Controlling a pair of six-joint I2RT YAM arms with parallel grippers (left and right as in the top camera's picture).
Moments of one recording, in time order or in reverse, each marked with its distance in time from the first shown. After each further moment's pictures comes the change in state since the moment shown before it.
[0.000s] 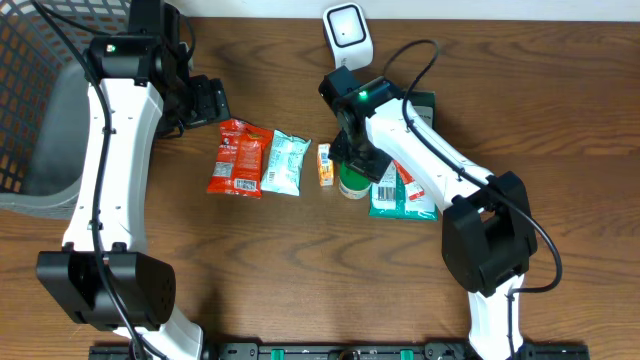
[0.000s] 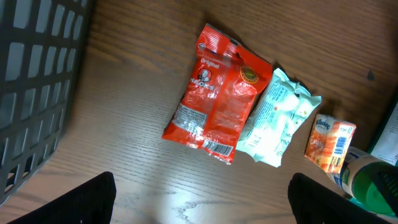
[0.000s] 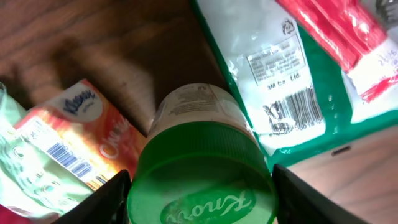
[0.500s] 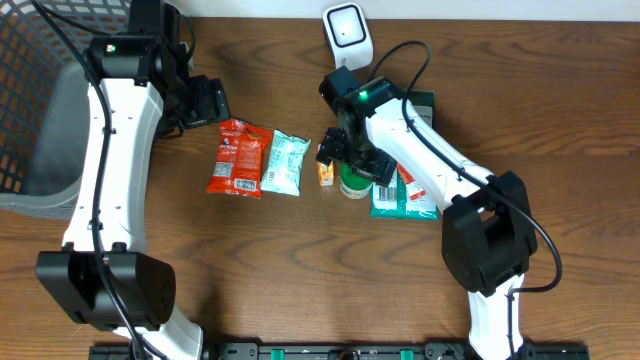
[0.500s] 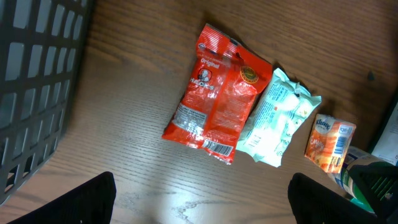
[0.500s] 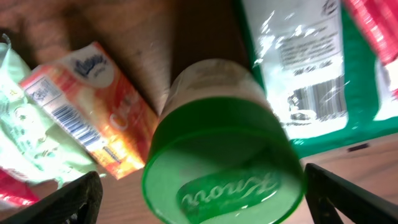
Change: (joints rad) left arm 0.000 0.000 0.000 0.000 0.000 0.000; right arm 0.000 0.000 0.000 -0.001 -0.100 -0.080
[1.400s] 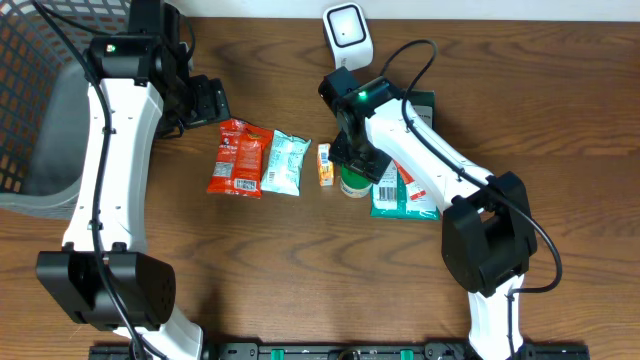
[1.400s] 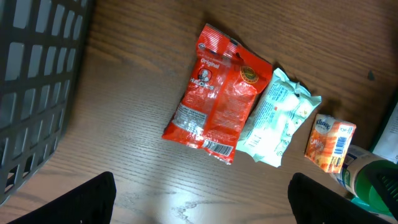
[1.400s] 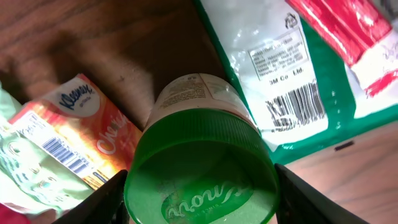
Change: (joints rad) left arm 0.000 0.000 0.000 0.000 0.000 0.000; right arm 0.001 0.000 0.000 -0.006 0.095 0.082
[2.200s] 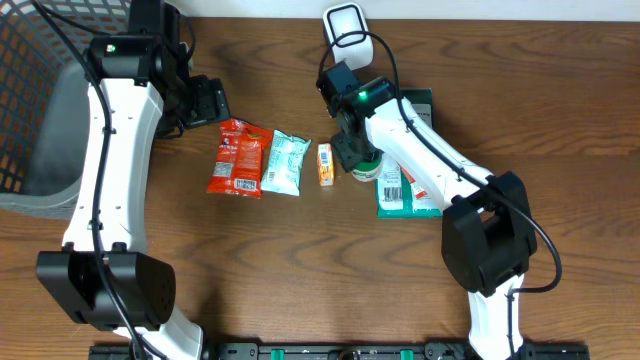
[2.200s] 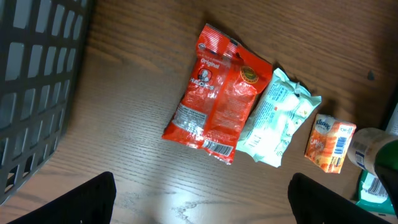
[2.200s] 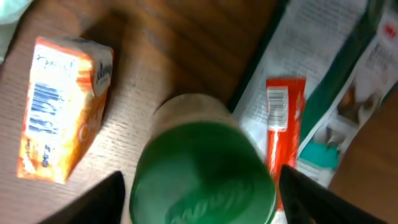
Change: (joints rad) left arm 0.000 0.000 0.000 0.000 0.000 0.000; right arm 0.000 0.000 0.000 0.110 0.163 -0.994
